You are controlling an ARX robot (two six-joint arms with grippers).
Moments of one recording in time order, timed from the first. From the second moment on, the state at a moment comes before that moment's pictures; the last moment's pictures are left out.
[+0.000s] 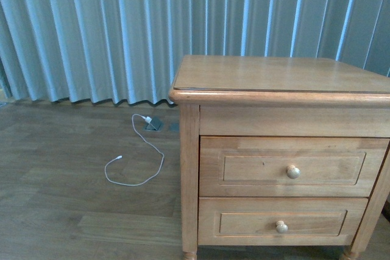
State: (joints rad) left arm 0.00 0.00 0.01 0.00 0.00 0.00; right arm 0.00 0.42 0.04 0.38 0.00 0.00
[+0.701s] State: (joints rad) left arm 0.00 0.00 0.01 0.00 0.00 0.00; right arm 0.00 0.19 0.00 0.20 0.00 0.00
